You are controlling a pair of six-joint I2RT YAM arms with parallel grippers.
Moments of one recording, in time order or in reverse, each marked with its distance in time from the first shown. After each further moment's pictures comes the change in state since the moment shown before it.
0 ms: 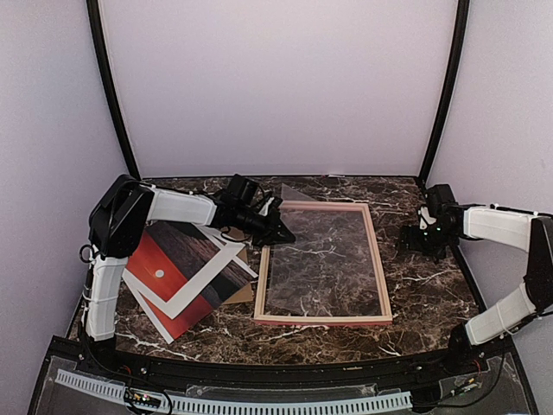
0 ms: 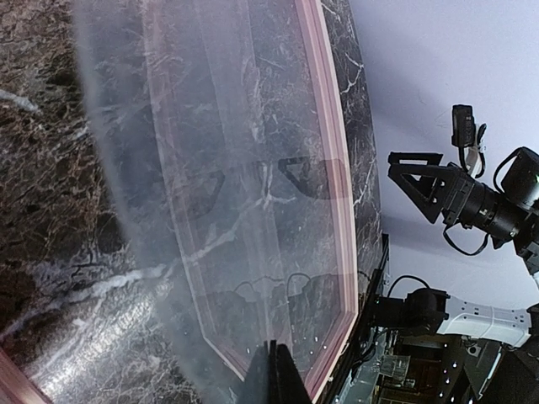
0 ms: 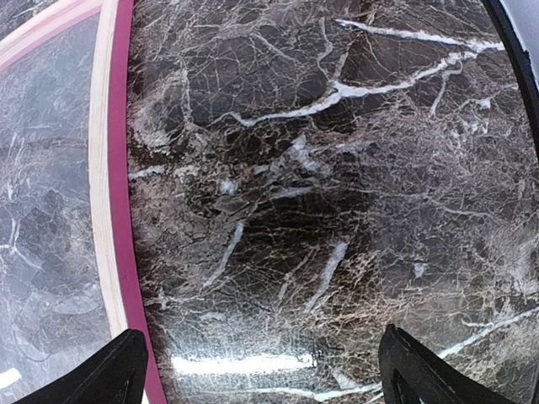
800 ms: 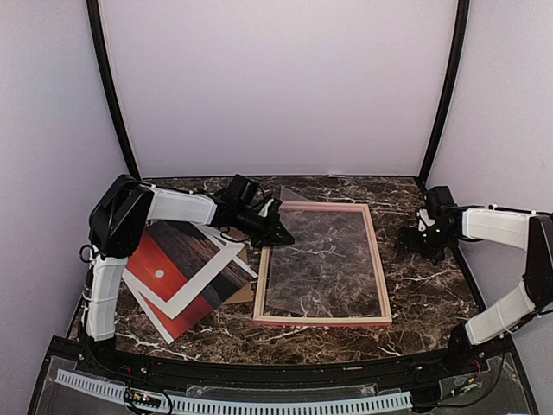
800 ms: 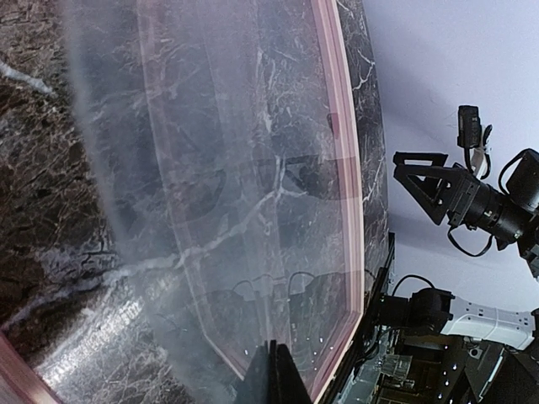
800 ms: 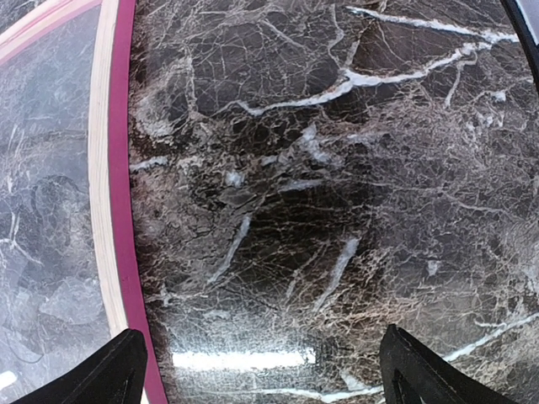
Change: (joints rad) left arm 0.000 0.000 0.005 -0.043 -0.011 0.007; right arm 0.000 0.012 -0.011 0.013 -0.031 0.000
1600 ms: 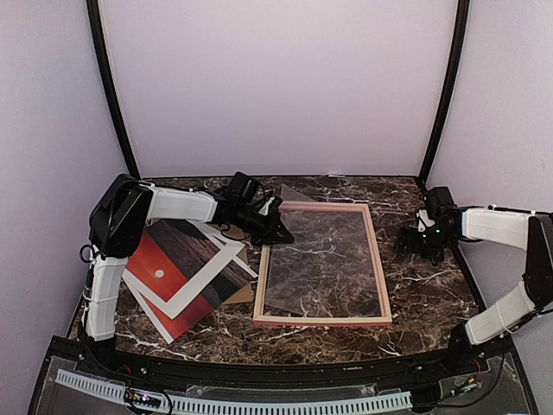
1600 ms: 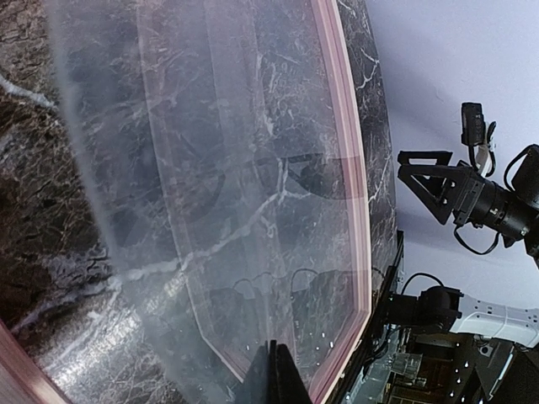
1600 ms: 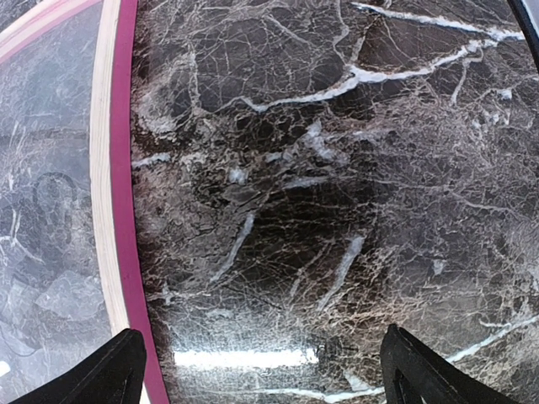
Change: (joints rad) left arm 0.000 0.001 0.032 -0.053 -0.019 0.047; right arm 0.000 0.003 -0.005 0.005 -0.013 0.000
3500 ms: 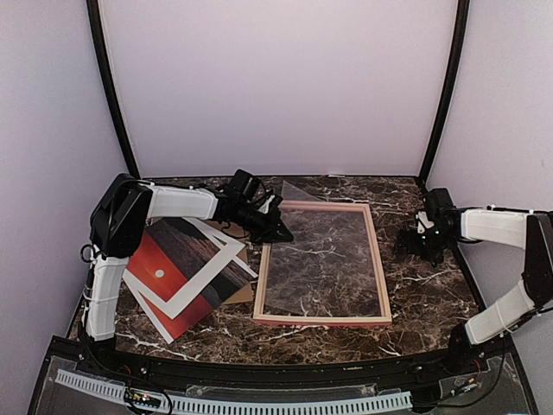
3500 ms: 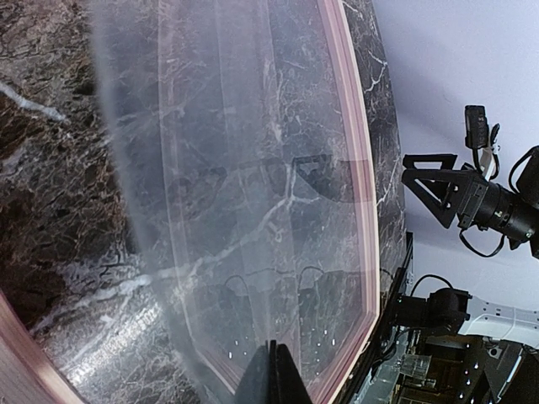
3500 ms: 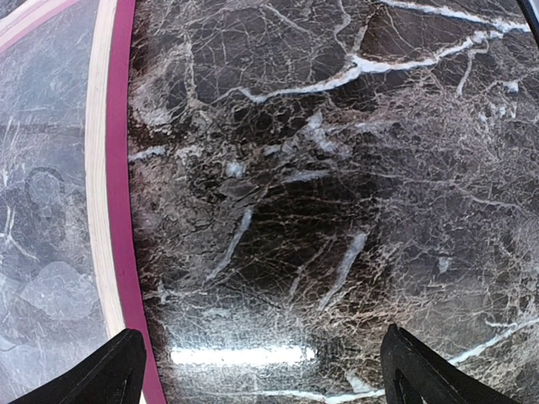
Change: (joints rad) left arm 0.002 0.008 0.045 -0.066 -0.025 0.036; right arm 0.000 0.011 -0.008 0.008 -0.004 -0.001
